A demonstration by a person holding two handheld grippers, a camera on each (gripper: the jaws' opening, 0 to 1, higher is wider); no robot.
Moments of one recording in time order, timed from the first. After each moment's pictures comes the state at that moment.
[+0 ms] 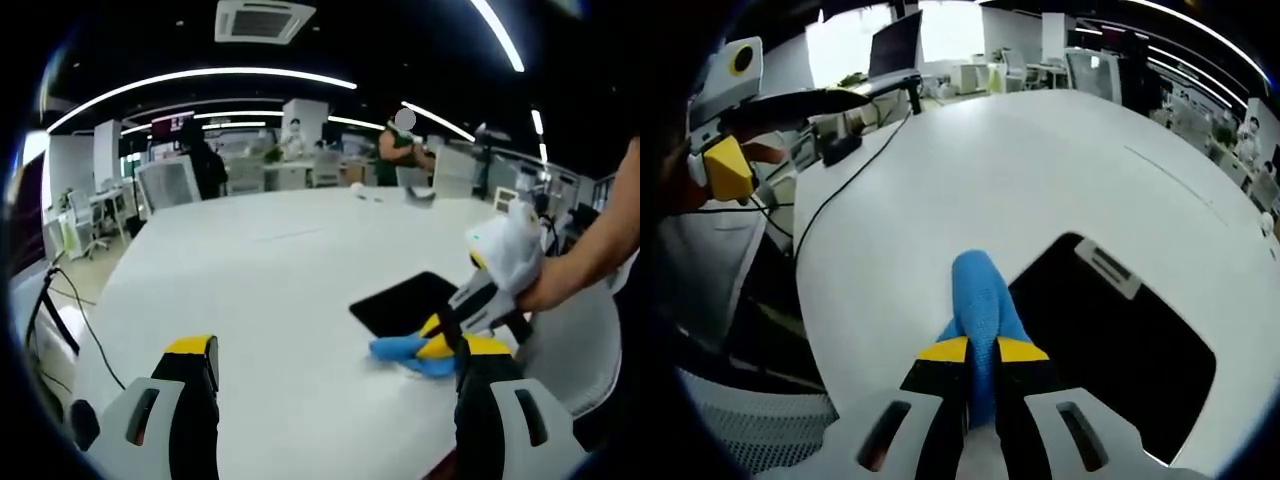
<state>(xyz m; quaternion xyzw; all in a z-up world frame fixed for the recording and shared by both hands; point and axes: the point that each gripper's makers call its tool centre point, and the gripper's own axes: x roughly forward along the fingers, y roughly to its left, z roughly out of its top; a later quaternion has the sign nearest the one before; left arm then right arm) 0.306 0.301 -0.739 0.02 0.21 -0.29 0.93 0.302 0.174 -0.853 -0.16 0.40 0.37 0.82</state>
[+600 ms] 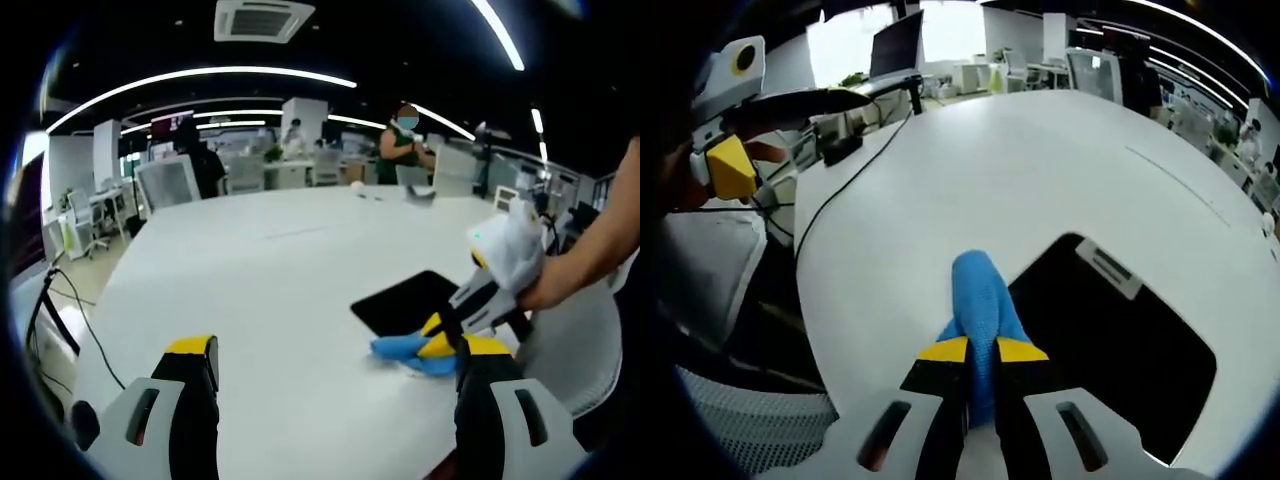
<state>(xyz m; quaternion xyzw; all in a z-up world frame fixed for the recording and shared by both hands) 0.307 0.302 -0.740 0.02 0.22 -0.29 0.93 0.303 0.174 -0.852 -0.16 0.40 0.38 0.82</state>
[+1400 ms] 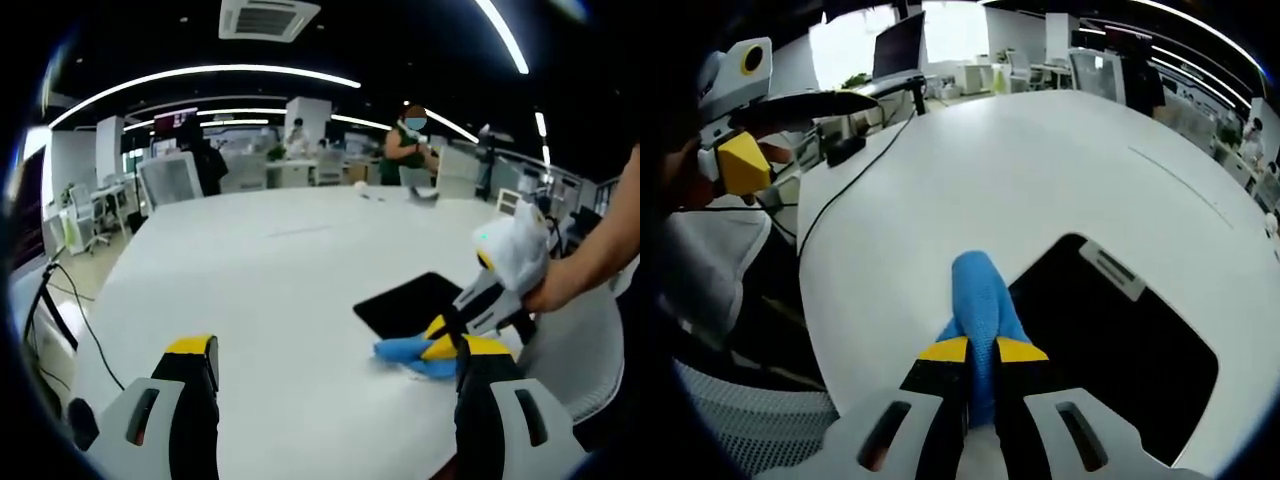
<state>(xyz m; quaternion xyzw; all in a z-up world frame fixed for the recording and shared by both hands) 0.313 0.302 -0.742 0.02 0.22 -0.28 0.93 0.304 0.174 -0.853 -0.16 0.40 0.38 0.82</state>
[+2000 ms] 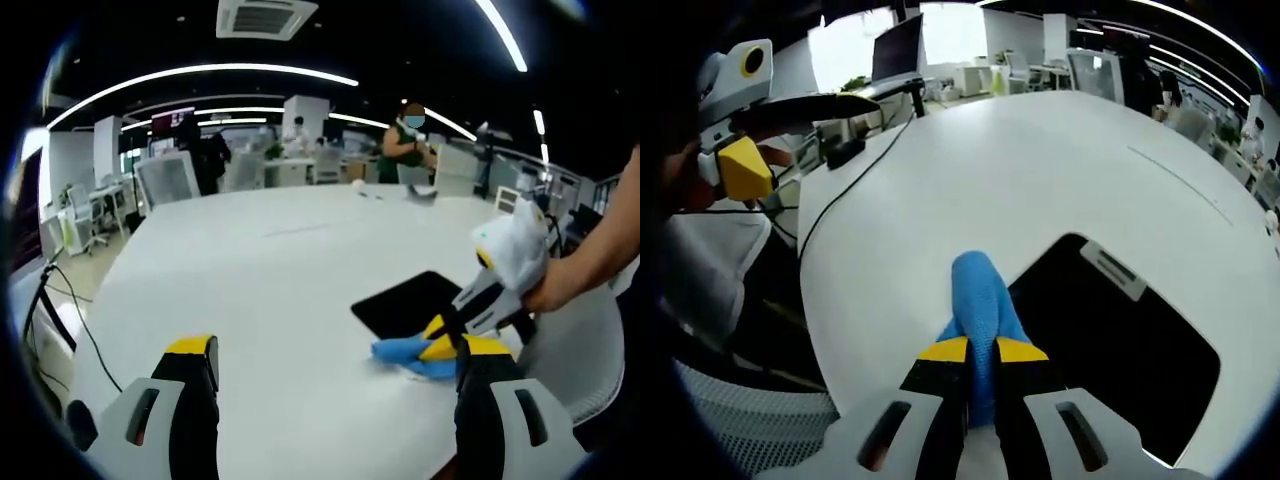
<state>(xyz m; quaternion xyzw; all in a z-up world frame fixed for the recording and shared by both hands) 0.314 0.298 -0.744 0.02 0.22 -0.29 0.93 0.303 0.174 -0.852 -0.15 0.40 0.39 0.82</state>
